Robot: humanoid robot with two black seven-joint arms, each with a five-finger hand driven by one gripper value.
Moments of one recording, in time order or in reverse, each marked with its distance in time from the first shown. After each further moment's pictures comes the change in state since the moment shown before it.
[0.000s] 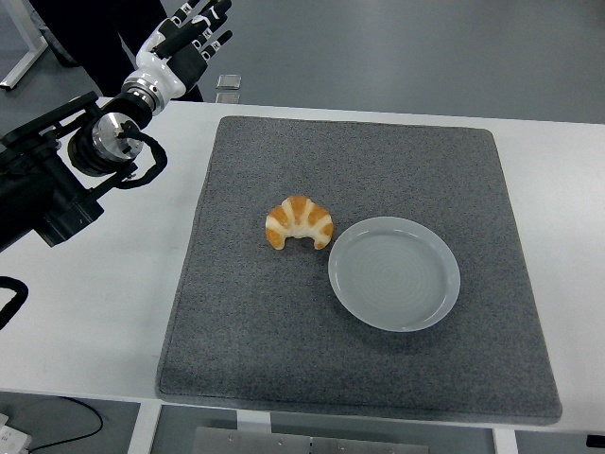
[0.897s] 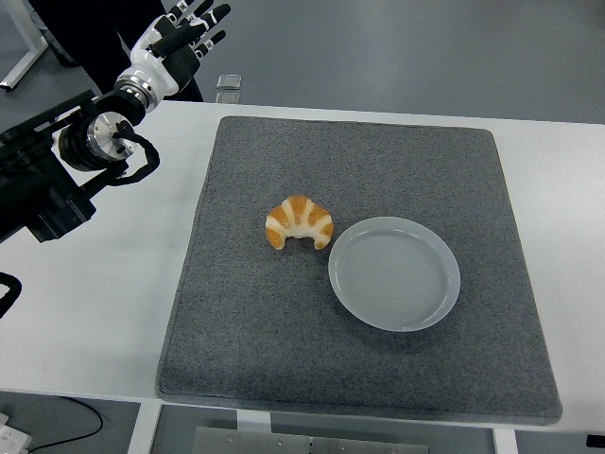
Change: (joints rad) left arm -0.027 0.014 0.032 0.028 0.153 -0.011 0.002; right arm 0.000 0.000 0.000 0.000 0.000 0.000 0.000
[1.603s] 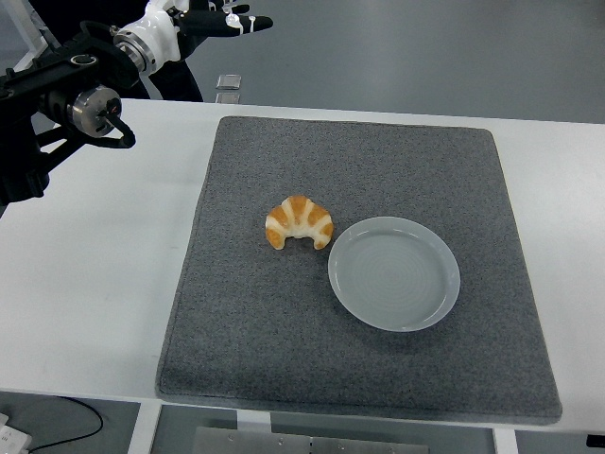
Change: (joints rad) left arm -0.192 0.154 0.254 -0.172 0.335 0.009 0.011; right arm 0.000 0.000 0.000 0.000 0.000 0.000 0.000
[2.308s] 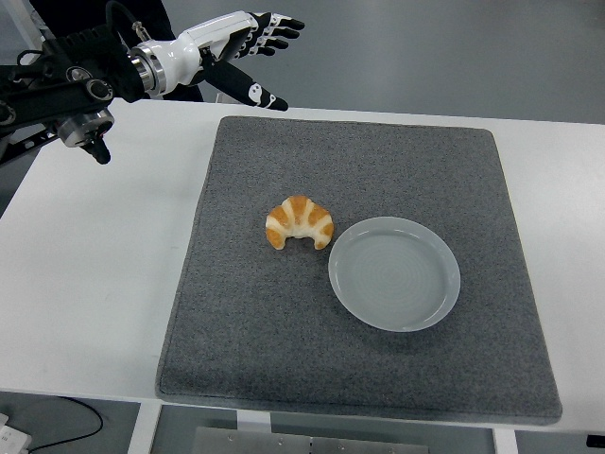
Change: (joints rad) left arm -0.173 0.119 0.340 -0.218 0.286 0.041 0.000; right arm 0.000 0.000 -0.001 0.000 0.000 0.000 0.000
